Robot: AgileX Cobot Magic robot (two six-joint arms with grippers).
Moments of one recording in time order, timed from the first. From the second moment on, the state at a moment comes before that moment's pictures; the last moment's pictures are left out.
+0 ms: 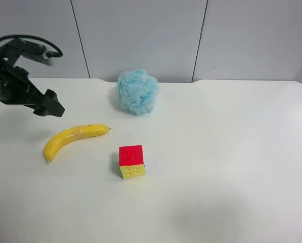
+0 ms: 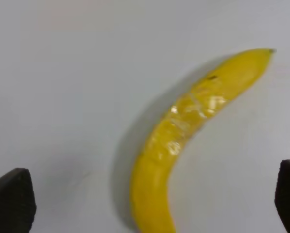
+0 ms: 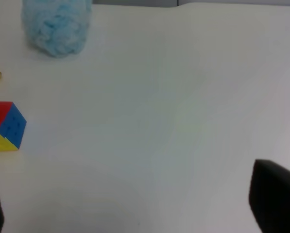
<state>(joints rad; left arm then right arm) -0.09 1.47 -0.89 -0.36 0.49 0.63 0.18 0.00 -0.50 0.14 1.07 -0.07</state>
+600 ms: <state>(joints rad) -0.09 0.75 -0.89 -0.24 0.99 0.30 0.18 0.00 -0.50 0.14 1.07 -0.07</state>
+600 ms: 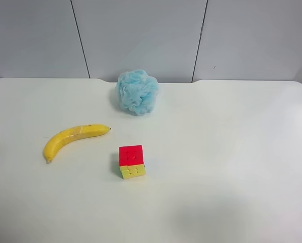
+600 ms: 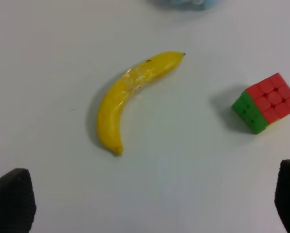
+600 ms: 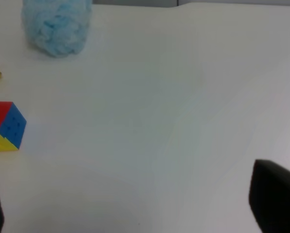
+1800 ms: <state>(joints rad) -0.09 -0.01 -0.63 -0.07 1.18 0.04 0.18 0.00 -0.50 0.14 1.07 -0.07</state>
